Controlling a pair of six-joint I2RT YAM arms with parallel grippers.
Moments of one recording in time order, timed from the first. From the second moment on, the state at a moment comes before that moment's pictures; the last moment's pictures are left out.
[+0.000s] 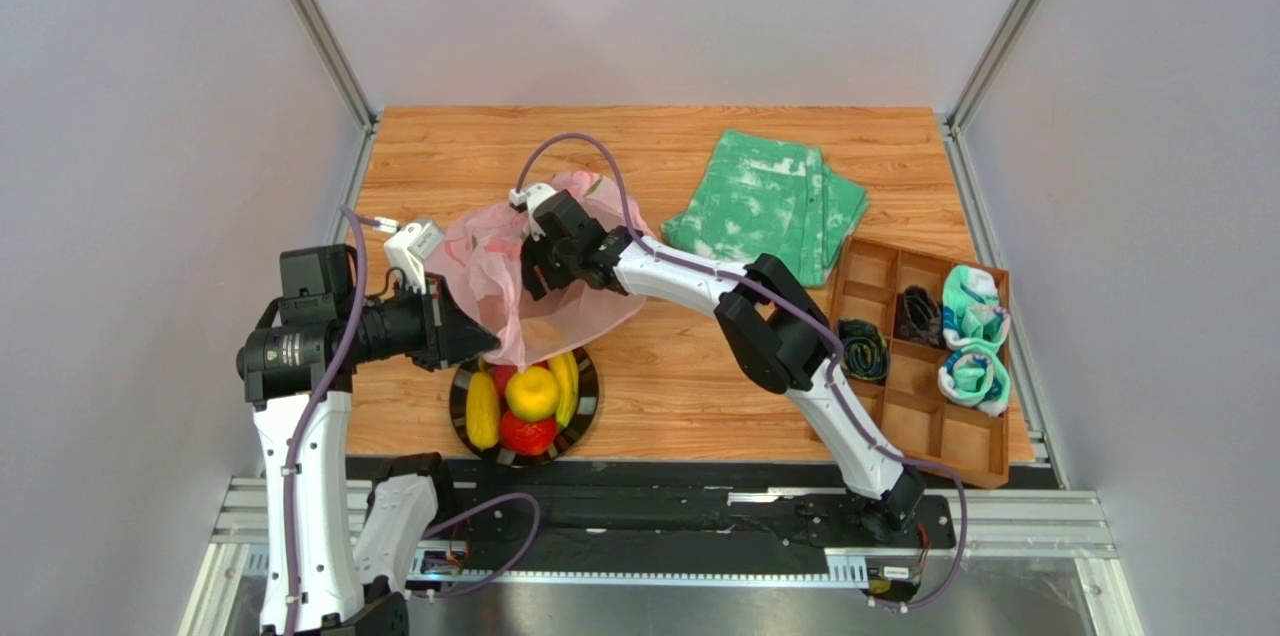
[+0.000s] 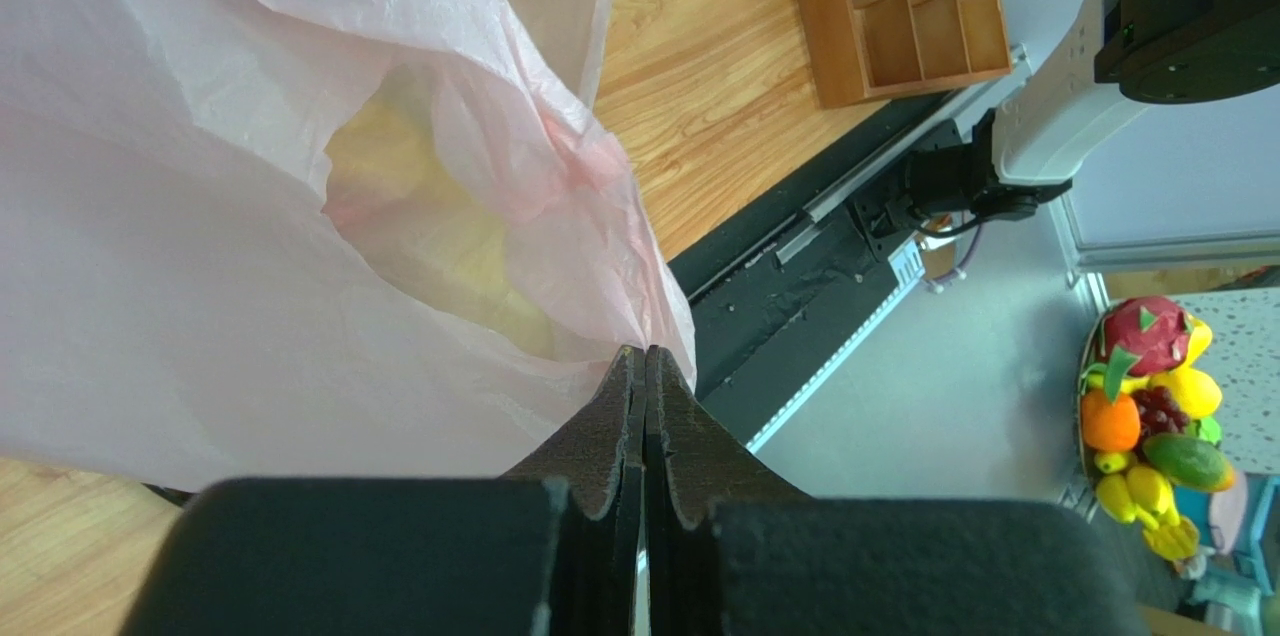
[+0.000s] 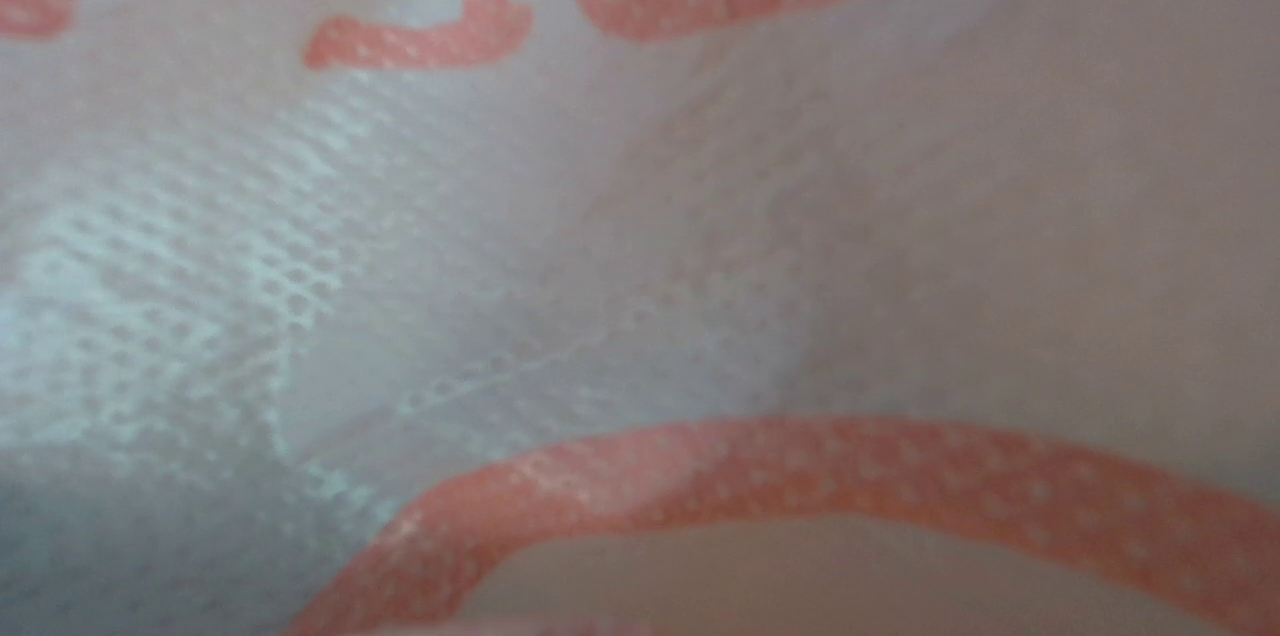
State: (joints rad) left arm 0.17 0.80 1.14 -1.27 0.93 0.12; right arm 0.89 2.37 1.91 -0.23 0.02 0.19
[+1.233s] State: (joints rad) left arm 0.17 1.03 1.82 -1.24 0.76 0.13; right arm 0.88 1.49 1.58 -0.26 -0.04 -0.19
